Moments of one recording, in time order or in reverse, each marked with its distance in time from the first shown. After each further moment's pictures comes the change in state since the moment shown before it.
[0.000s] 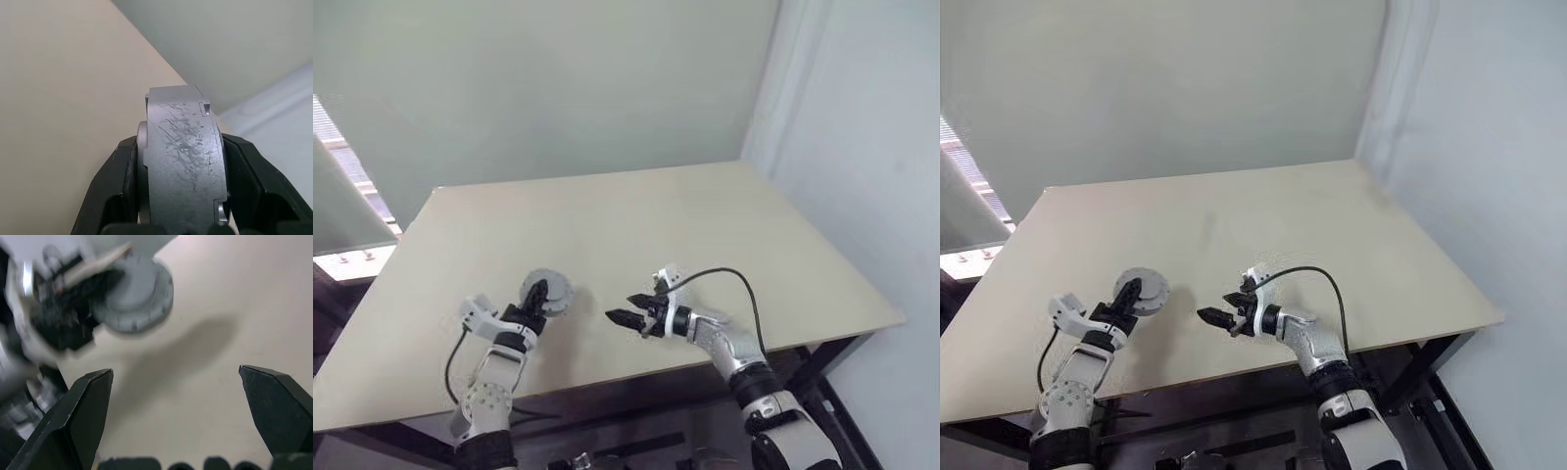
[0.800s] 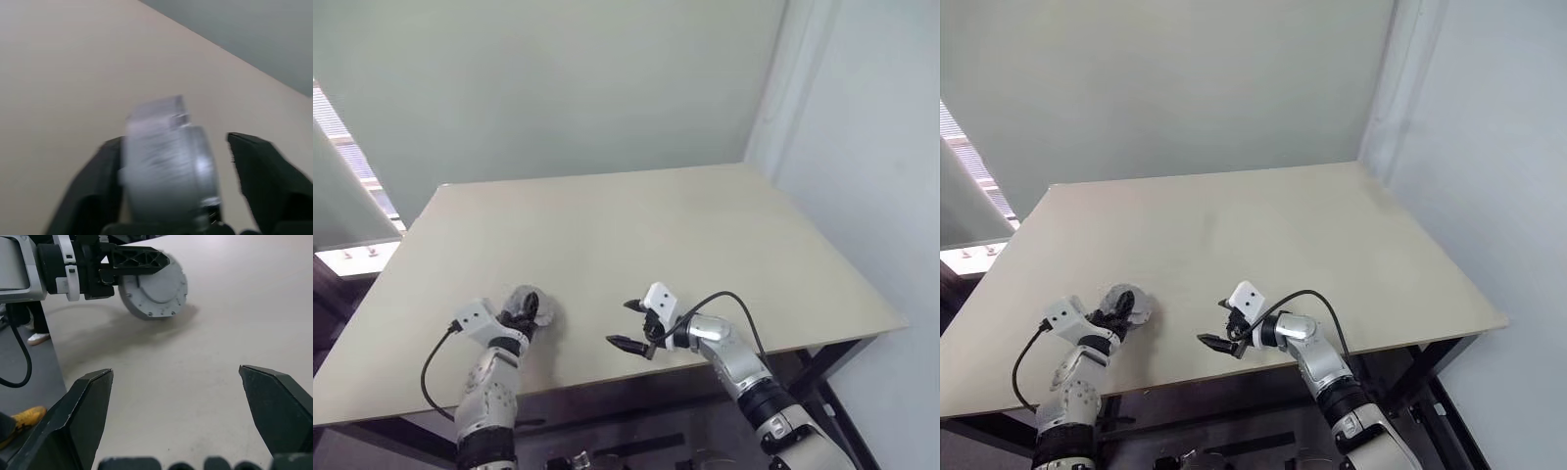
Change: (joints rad) left arm -0.033 0.044 -0.035 0.186 0.325 -0.203 0.073; right arm 0.064 -0.061 0.155 -0.058 -0.148 -0.263 -0.009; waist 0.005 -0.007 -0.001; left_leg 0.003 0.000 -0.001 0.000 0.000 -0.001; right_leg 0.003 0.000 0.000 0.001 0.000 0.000
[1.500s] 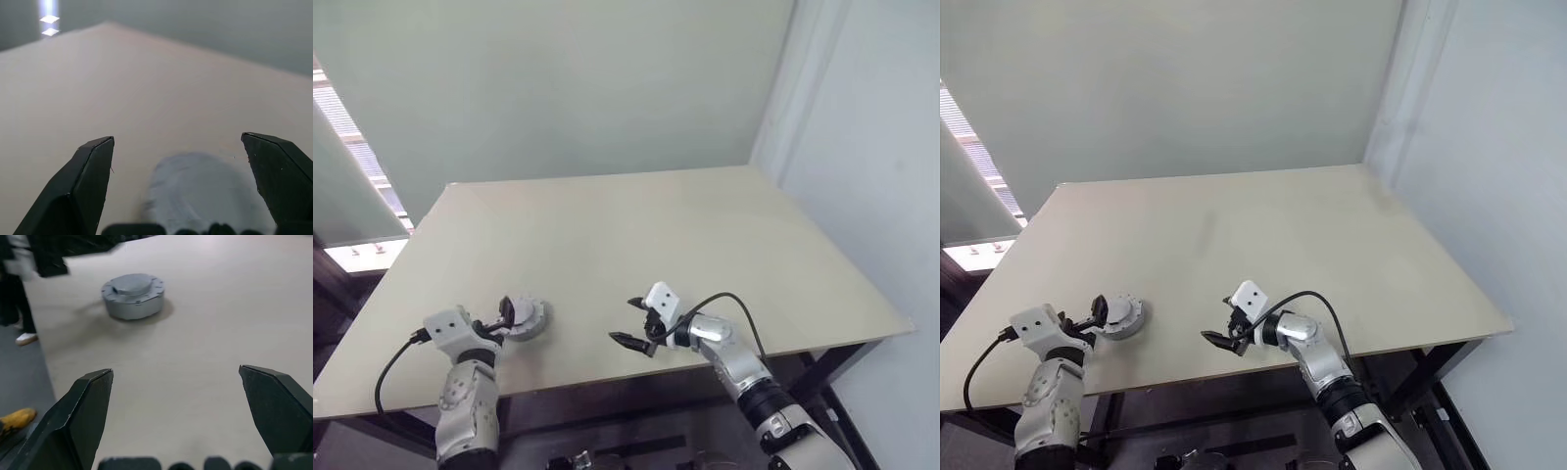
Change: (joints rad) left arm 0.167 0.034 -0.038 -0.222 0.090 -0.117 -0.013; right arm -0.003 -0.011 -0.034 0.032 -0.015 -0.035 -0.037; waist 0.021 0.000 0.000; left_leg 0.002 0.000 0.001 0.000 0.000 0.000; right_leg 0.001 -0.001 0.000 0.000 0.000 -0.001
